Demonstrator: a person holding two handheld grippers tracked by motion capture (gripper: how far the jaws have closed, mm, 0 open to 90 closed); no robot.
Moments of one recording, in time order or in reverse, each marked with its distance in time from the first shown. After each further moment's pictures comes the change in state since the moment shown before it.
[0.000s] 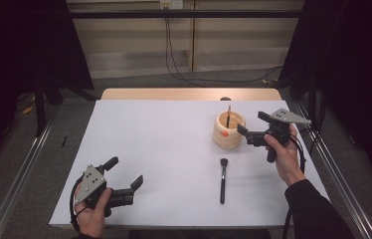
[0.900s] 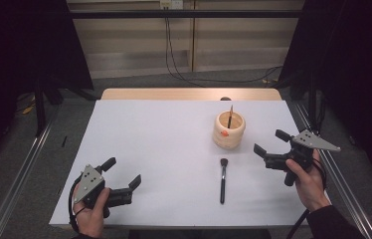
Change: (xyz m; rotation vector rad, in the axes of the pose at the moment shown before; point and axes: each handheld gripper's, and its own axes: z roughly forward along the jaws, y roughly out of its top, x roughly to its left) left arm 0.002 -0.001 -0.002 0.025 0.030 -0.025; right arm 0.016 -0.021 -0.076 -0.023 -0.017 0.022
